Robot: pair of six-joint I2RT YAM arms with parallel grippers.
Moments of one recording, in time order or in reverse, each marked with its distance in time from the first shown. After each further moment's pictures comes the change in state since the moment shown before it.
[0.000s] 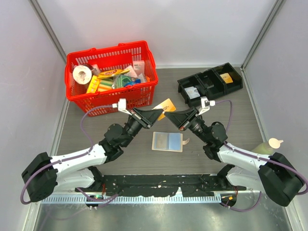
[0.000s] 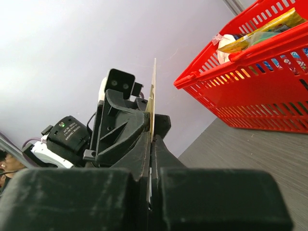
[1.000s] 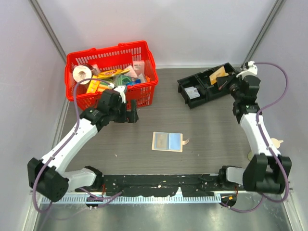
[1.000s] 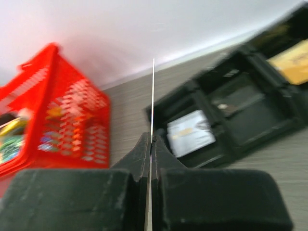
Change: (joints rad) left arm 0.442 0.053 0.538 -1.453 0.264 0.667; right arm -0.736 0.076 0.579 -1.048 -0.042 -0.441
